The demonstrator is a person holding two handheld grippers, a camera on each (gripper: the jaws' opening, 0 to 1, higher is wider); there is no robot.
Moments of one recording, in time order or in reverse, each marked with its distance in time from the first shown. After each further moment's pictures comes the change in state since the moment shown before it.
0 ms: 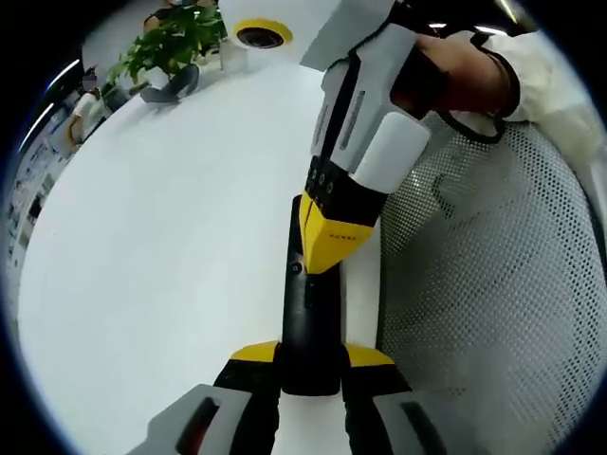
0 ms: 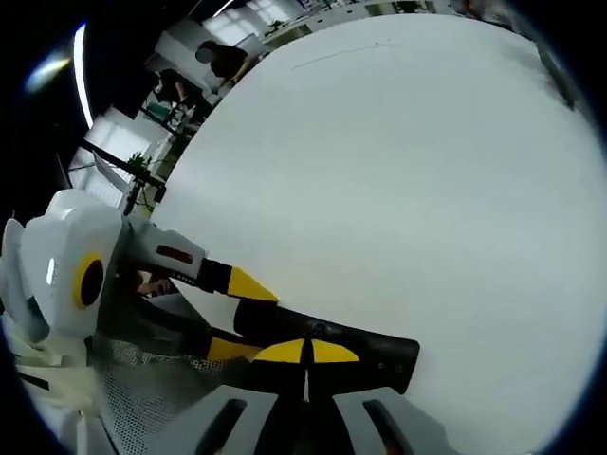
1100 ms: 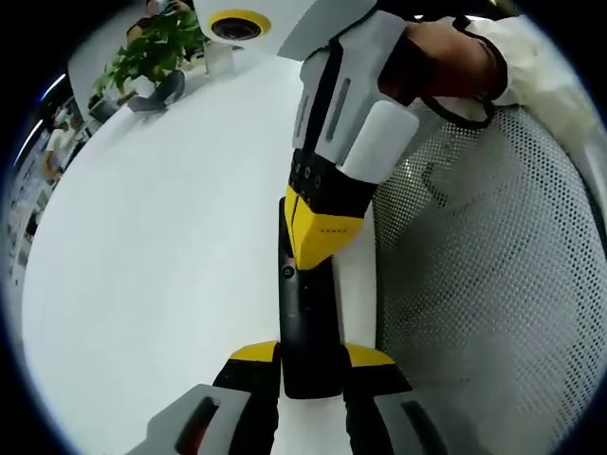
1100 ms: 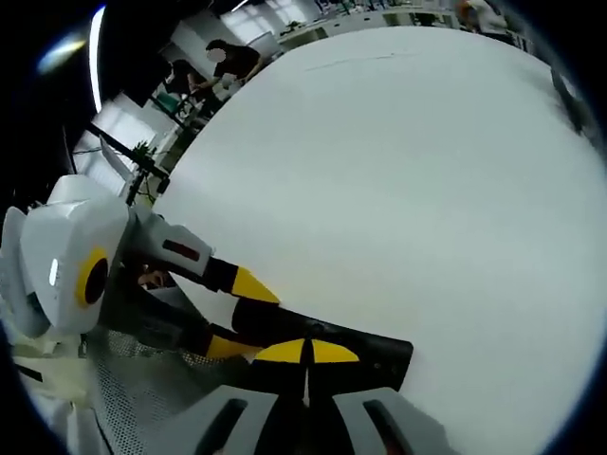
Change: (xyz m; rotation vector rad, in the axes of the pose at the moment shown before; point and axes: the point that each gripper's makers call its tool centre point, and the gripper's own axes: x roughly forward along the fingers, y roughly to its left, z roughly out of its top) left arm 0.001 -0.001 -0.001 0.059 0.006 0.006; right arm -0.005 0.001 -0.001 -0.022 -0.001 0.013
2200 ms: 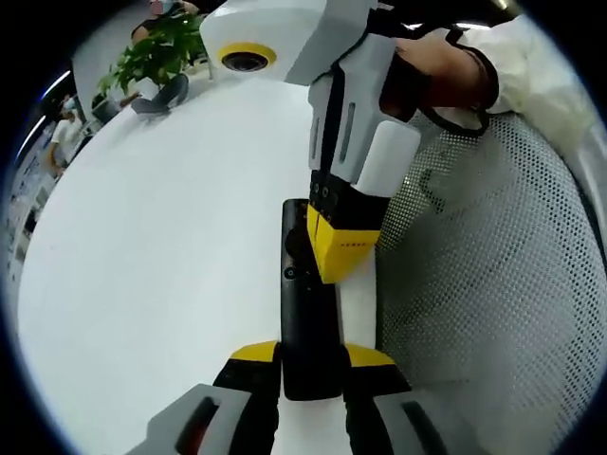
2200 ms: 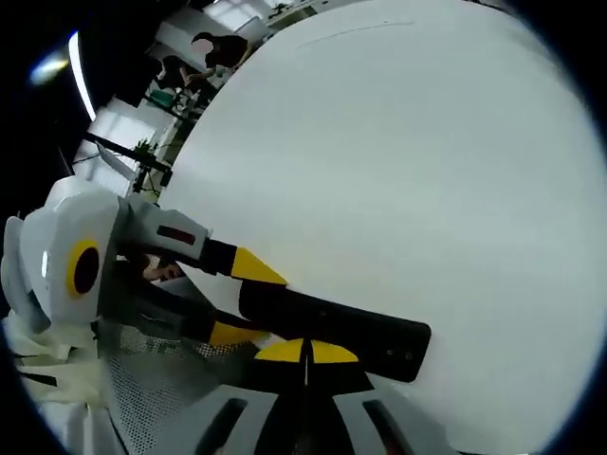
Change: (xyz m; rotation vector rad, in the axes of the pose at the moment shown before) left arm 0.000 0.001 0.001 -0.015 -0.044 -0.021; right arm 0.008 0.004 -0.013 0.067 0.093 0.042
